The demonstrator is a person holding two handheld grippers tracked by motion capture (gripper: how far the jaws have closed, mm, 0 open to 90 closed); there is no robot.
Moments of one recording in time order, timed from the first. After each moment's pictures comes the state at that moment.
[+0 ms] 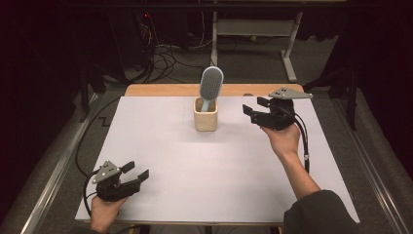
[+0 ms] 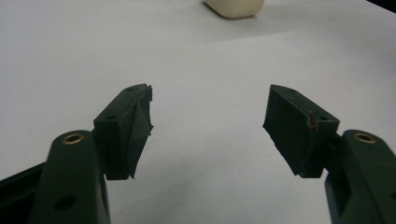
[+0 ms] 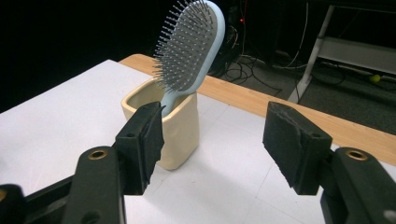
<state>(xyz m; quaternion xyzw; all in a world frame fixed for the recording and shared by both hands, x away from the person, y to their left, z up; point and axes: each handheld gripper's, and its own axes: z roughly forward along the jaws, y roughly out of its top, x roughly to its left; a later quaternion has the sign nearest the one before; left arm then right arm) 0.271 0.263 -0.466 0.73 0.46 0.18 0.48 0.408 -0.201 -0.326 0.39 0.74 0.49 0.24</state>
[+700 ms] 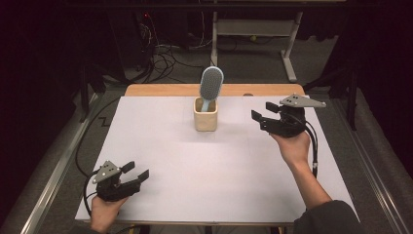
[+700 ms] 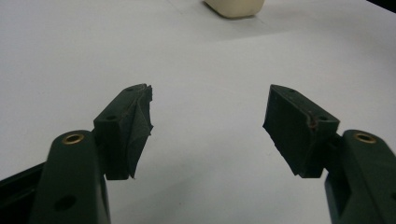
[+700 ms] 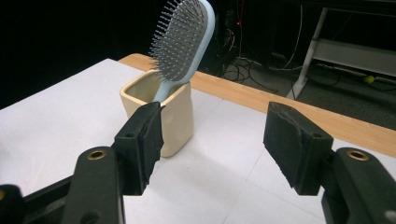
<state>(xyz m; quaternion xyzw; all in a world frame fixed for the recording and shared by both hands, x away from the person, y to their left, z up) 0.271 0.262 -0.466 0.73 0.46 0.18 0.48 0.389 -0.222 -0.331 0.39 0.73 0.49 0.25</state>
